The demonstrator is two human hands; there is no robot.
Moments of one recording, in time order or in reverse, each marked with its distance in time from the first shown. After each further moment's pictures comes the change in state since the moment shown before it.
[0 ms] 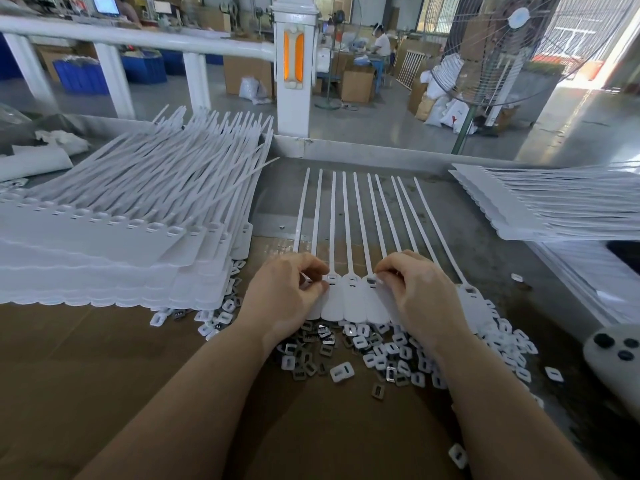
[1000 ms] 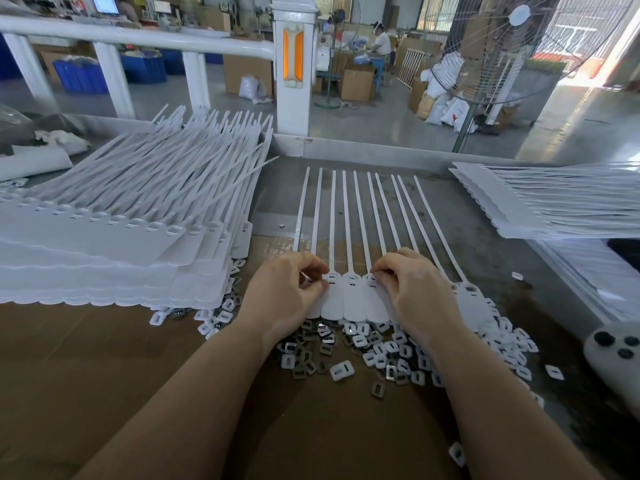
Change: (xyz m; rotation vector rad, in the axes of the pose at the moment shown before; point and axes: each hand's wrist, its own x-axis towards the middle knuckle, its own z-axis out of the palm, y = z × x) left_hand 0.001 -0.002 0.001 0.000 -0.018 -0.001; right_hand 0.003 -0.001 0.002 -0.077 -0.071 0.002
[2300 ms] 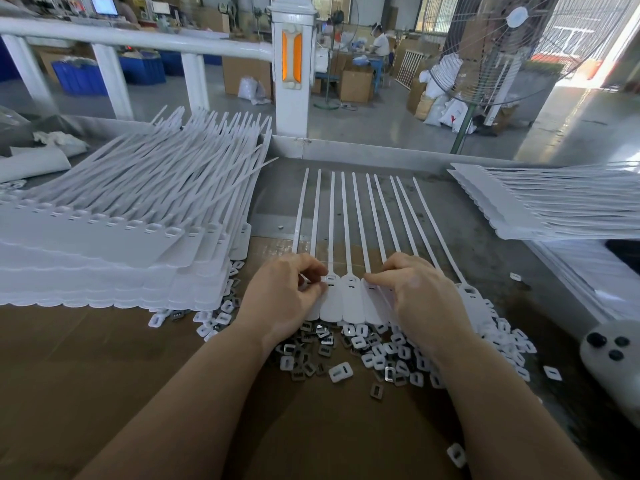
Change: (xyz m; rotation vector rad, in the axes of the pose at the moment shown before) left_hand 0.000 0.001 0.001 0.003 0.000 0.002; right_hand -0.007 -0.004 -0.012 -0.151 -0.112 -0.106
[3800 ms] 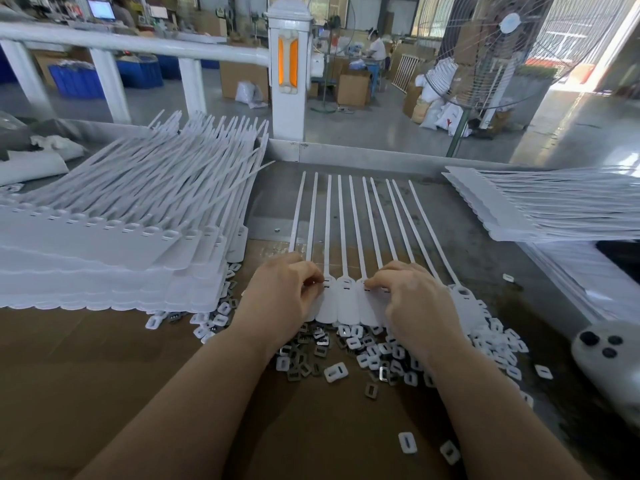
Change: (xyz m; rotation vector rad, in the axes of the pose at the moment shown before) left_hand 0.000 -0.003 0.004 0.205 0.079 0.168; right_hand -0.005 -0.003 0.003 0.057 0.042 0.107
